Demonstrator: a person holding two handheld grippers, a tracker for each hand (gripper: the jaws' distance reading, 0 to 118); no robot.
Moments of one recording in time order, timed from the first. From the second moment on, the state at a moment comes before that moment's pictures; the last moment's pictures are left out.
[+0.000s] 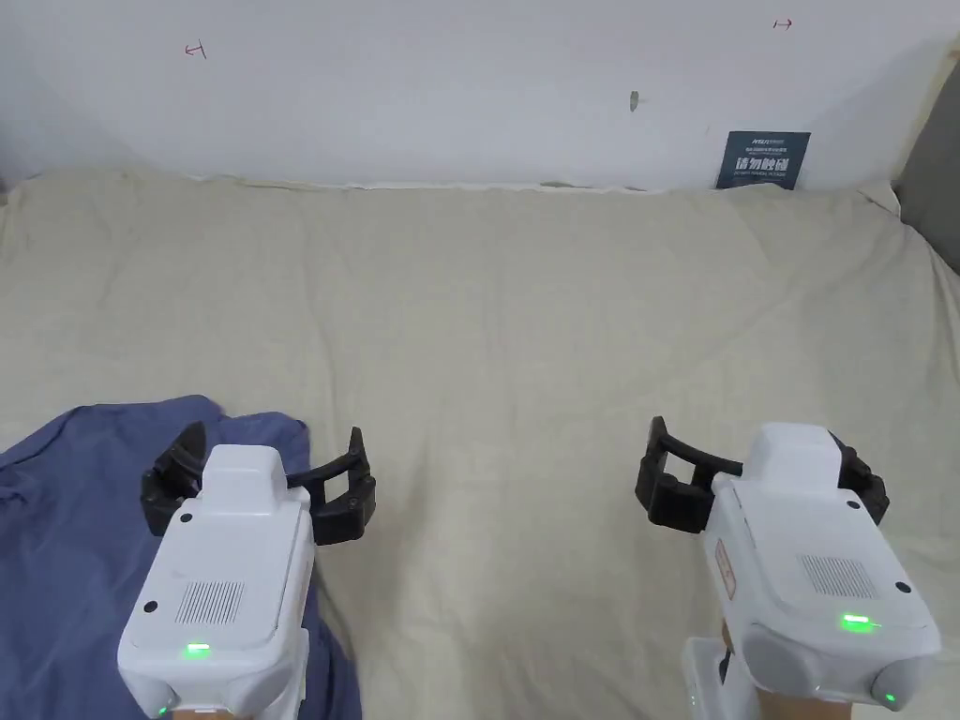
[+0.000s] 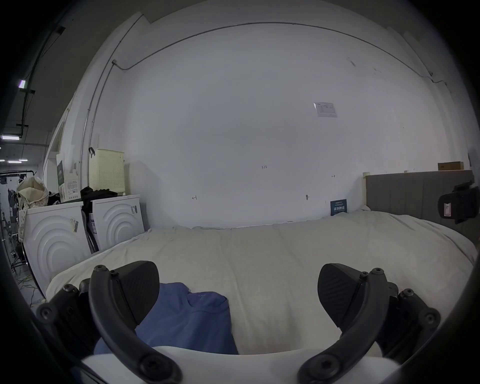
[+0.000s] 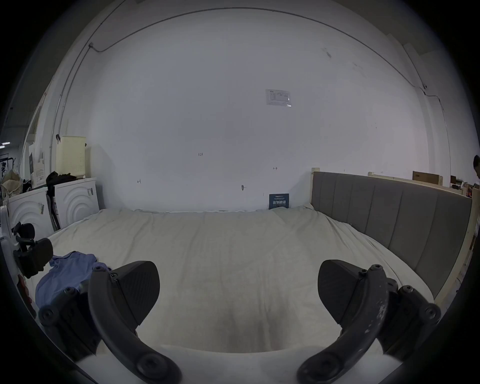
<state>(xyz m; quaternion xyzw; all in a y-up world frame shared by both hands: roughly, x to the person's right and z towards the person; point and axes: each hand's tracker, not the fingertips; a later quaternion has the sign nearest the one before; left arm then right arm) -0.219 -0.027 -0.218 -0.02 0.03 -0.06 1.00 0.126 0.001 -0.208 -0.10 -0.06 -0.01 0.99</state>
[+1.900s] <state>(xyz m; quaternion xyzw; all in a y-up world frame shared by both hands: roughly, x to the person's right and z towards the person) -0.193 0.009 -0.217 0.02 0.03 -0.08 1.00 0.115 0.034 -0.194 -0.07 -0.04 0.03 1.00</state>
